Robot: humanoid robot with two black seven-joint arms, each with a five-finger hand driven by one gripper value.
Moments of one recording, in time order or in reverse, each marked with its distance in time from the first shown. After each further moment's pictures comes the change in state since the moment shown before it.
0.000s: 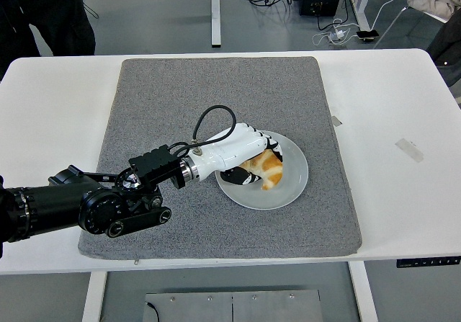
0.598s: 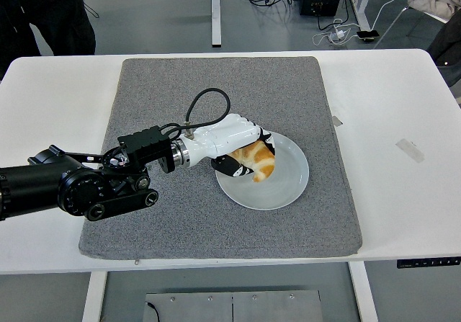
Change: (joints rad) left arm -0.083 0.093 -0.003 -0.114 -0.043 -0.141 0.024; right arm 0.000 0.000 0.000 0.000 0.000 0.000 0.001
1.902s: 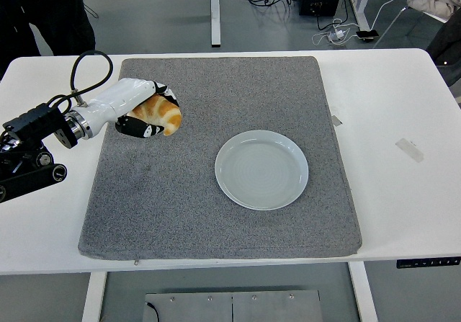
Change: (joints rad) left arm -0.012 0.405 -0.065 -0.149 -0.139 0.003 0.002; right arm 0.000 0.000 0.000 -0.001 0.000 0.000 0.000
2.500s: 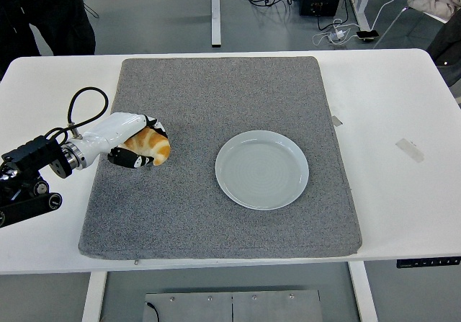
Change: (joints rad) left arm 0.123 0.004 0.021 0.045 -0.010 0.018 0.007; right arm 0.000 0.000 0.000 0.000 0.000 0.000 0.000
